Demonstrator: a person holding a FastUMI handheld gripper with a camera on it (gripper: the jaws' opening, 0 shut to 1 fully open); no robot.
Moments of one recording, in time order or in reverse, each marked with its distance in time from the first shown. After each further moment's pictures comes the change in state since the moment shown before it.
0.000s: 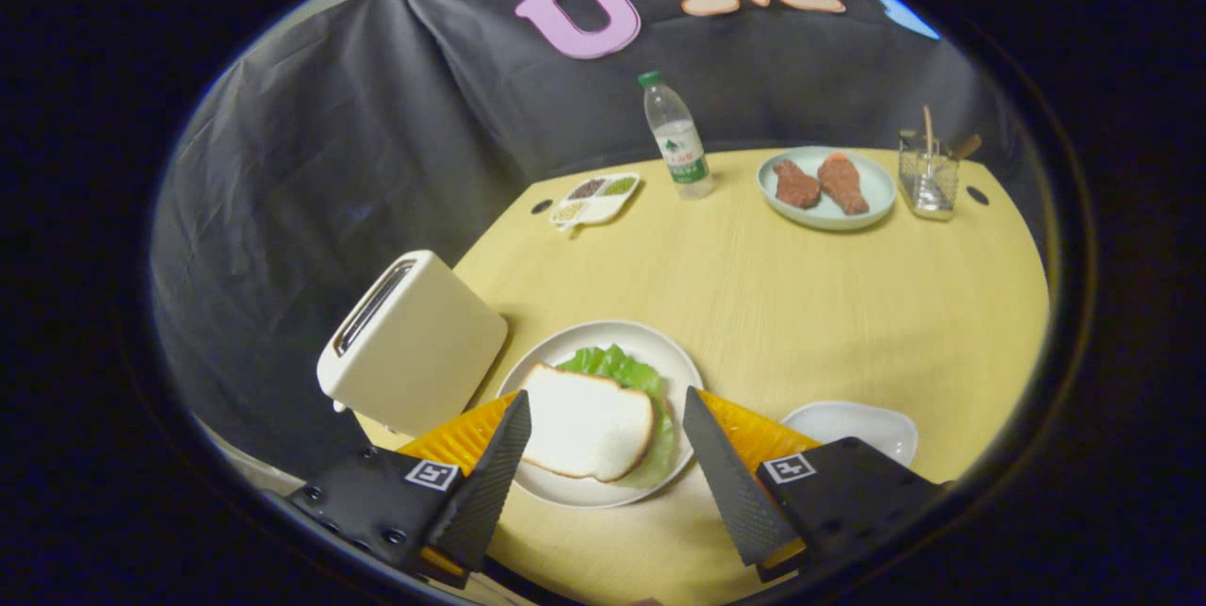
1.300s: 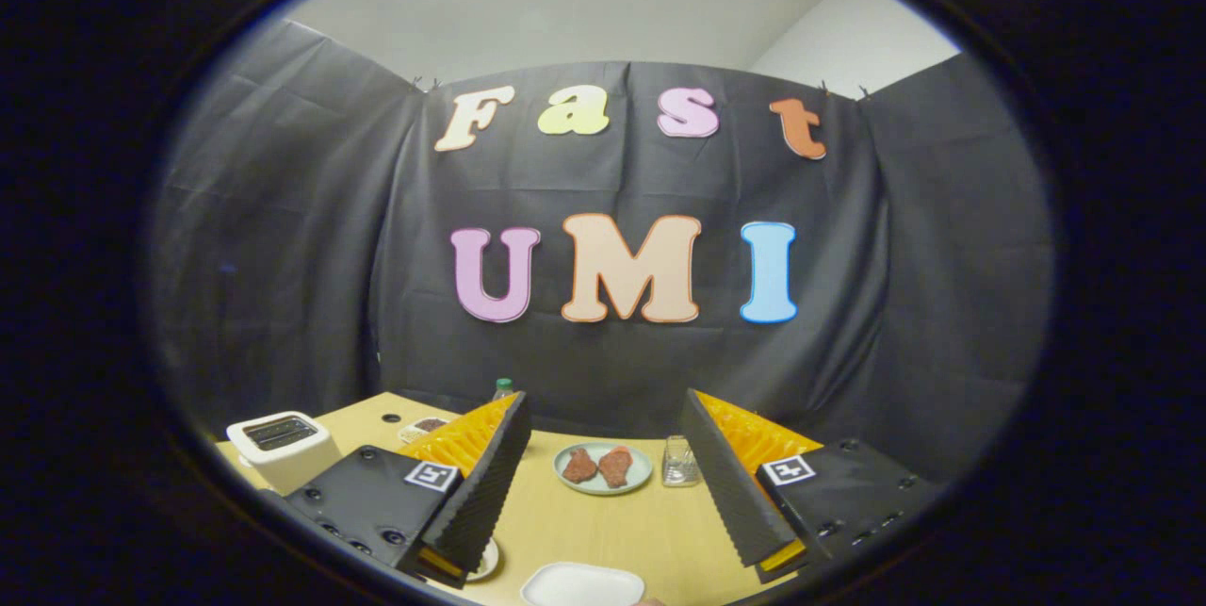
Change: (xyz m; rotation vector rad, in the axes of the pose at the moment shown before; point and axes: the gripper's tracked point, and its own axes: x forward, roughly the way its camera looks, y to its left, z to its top) arm -0.242 -0.046 0.190 -0.272 -0.829 -0.508
